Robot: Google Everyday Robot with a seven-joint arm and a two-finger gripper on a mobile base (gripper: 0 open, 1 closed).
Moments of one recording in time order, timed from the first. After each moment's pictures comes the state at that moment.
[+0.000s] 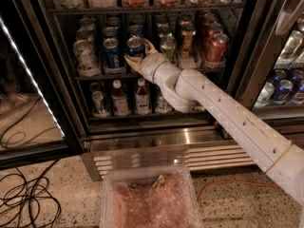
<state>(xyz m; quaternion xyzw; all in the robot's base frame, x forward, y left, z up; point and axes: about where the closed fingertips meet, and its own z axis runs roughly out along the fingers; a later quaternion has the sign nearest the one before) 0.785 0.046 0.857 -0.36 0.57 0.09 0.73</state>
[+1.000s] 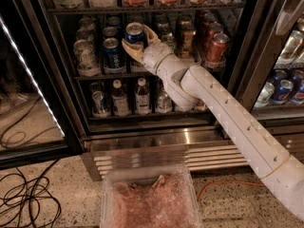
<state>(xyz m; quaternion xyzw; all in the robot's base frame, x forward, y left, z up) 0.765 0.035 0.919 -0.32 0.51 0.14 0.78</state>
